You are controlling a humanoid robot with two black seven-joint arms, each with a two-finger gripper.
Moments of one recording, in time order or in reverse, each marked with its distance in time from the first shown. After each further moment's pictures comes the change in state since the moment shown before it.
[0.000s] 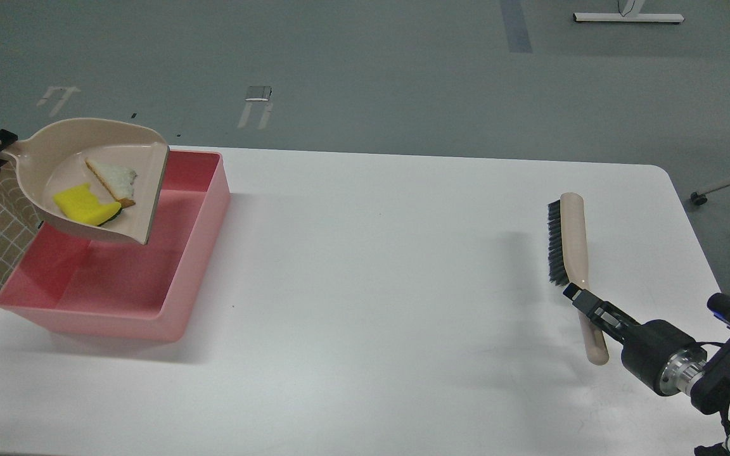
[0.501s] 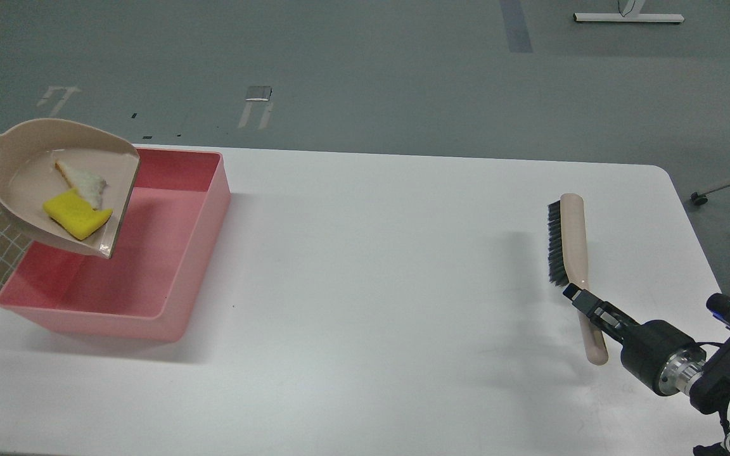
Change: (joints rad) left arm -0.010 0.074 0.000 -0.014 0.179 0.044 0.000; right arm 0.009 0.005 0.001 -0.011 -0.002 0.000 0.000
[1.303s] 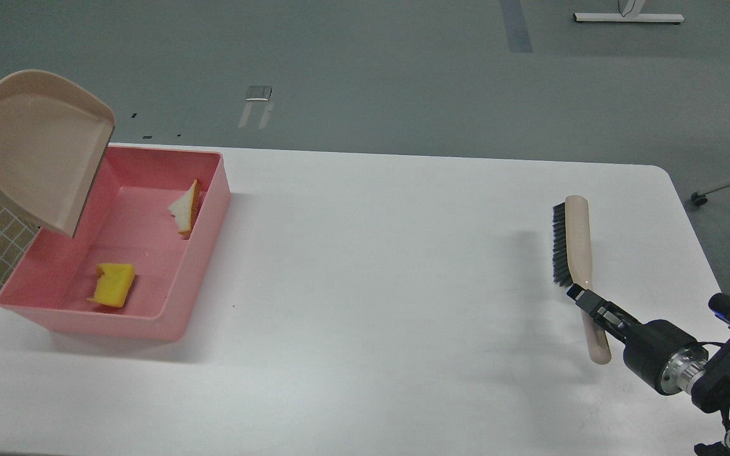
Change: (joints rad) left arm 0.007 0.111 0.009 -0.245 0.294 0.307 0.000; right arm 0.007 0.002 0.007 -0.022 -0.001 0.000 0.000
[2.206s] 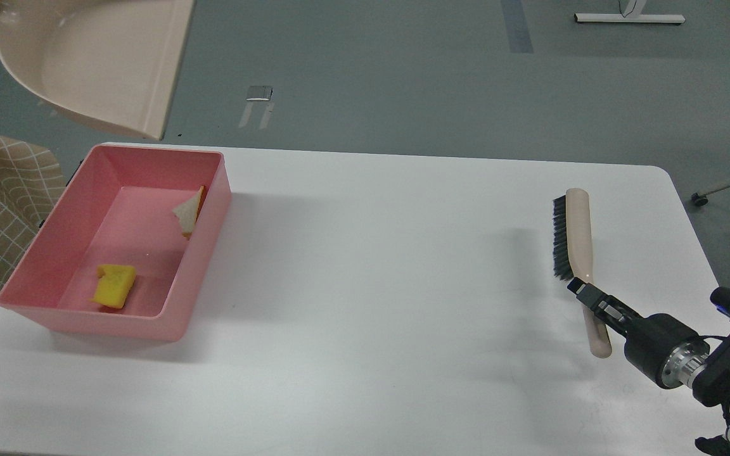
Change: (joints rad) left arm -0.148 -0.164 0.028 -0.041 -0.693 -0.350 0.000; right arm 0.027 -0.008 0.000 0.003 0.005 0.000 0.000
